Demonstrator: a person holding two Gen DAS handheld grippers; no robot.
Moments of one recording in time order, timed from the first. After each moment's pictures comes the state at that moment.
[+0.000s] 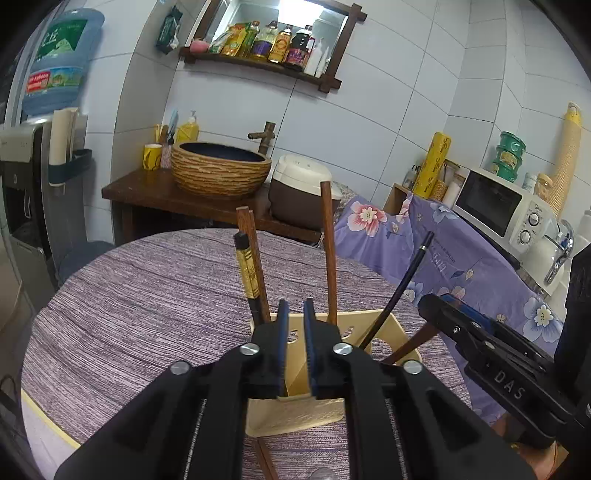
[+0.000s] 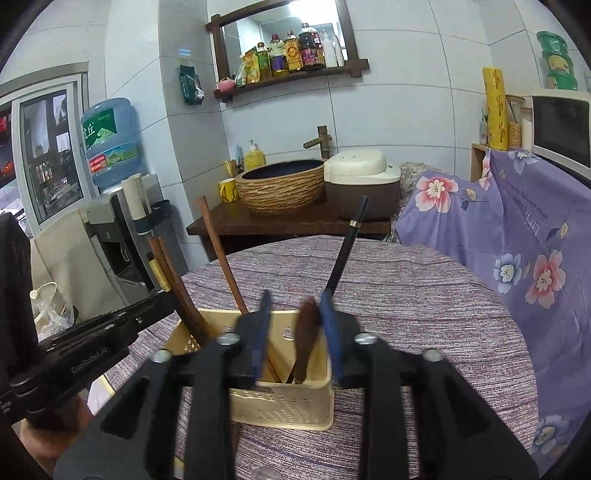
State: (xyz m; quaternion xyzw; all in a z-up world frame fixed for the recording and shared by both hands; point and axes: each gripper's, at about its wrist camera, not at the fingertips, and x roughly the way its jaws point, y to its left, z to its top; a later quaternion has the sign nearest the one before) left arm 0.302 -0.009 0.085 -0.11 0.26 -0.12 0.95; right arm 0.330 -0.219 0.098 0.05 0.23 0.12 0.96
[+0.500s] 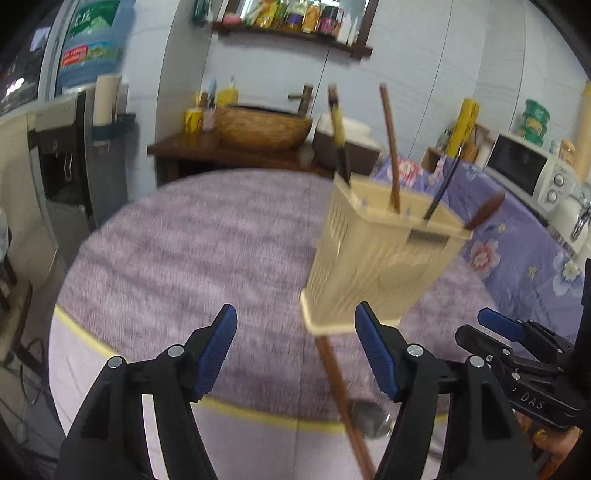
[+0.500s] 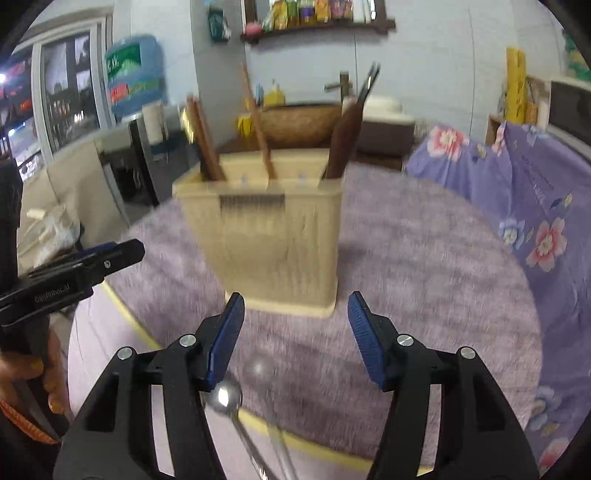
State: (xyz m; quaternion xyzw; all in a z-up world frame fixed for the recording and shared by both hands) left arm 0.236 0.019 0.004 -0.09 0.34 -0.06 0.93; right arm 0.265 -0.218 0.001 -0.01 0.35 0.16 0.92
